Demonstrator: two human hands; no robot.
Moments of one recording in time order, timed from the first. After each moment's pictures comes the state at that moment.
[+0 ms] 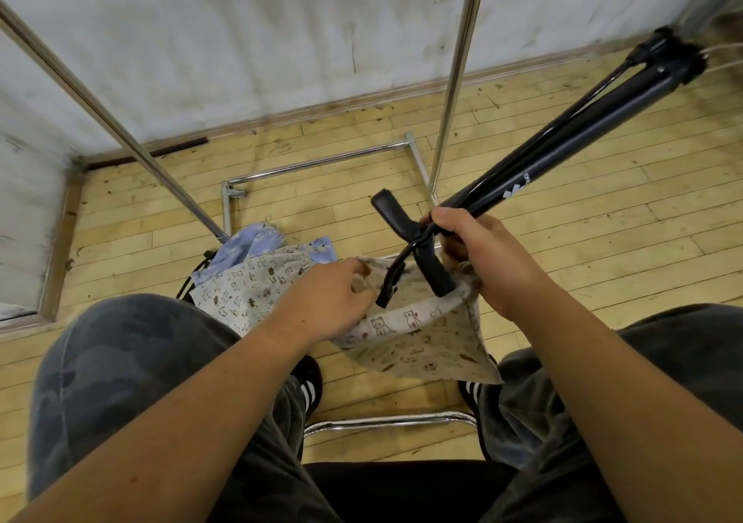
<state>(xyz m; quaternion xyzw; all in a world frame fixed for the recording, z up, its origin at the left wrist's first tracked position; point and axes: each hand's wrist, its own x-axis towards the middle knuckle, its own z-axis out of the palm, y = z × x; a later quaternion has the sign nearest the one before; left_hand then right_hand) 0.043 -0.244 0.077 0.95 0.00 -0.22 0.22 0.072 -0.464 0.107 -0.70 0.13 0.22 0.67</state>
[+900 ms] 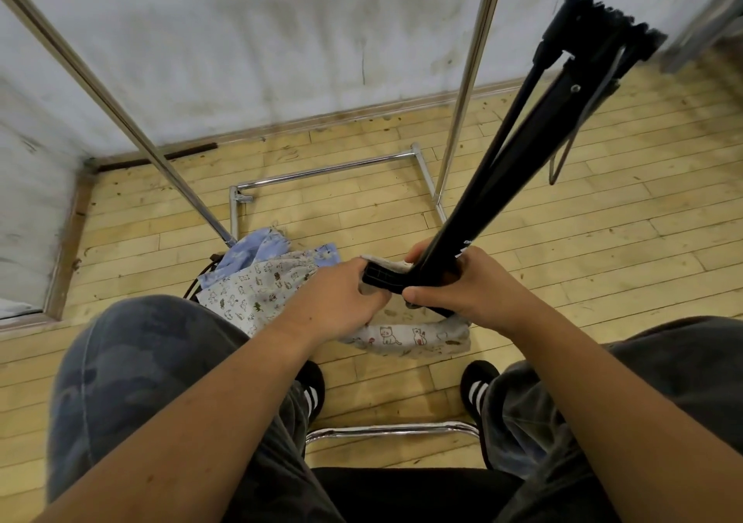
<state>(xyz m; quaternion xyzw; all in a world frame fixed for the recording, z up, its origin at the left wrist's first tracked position) 0.044 -0.236 0.082 0.91 0.01 -0.23 0.33 0.061 -0.455 0.104 -0.77 -0.08 0.27 0.57</state>
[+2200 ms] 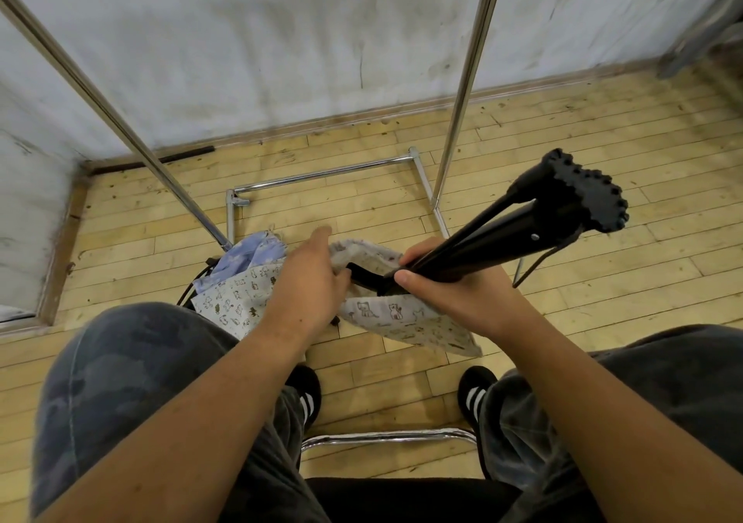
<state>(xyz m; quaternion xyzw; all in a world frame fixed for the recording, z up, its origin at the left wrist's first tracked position) 0.056 -0.224 0.080 0.95 0.07 -0.04 0.29 0.060 -0.451 0.099 -0.82 -0.11 0.15 0.54</state>
